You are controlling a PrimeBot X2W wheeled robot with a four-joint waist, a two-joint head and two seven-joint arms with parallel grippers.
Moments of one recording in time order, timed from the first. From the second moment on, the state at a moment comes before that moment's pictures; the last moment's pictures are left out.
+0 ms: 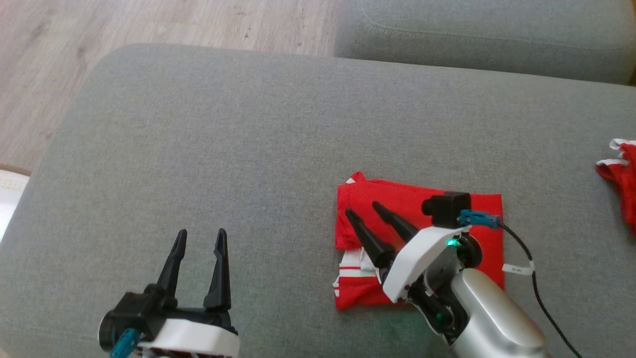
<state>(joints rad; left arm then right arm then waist) -0.01 0.31 -0.52 0.03 -0.58 0.23 -0.23 -0.31 -0.06 0.52 0.43 0.63 0.13 0.16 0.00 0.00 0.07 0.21</state>
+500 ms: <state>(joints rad) 0.01 0.31 -0.54 0.02 -0.58 0.23 -0.23 -0.31 -0.06 0.21 0.38 0.28 0.13 -0.04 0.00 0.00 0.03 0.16</state>
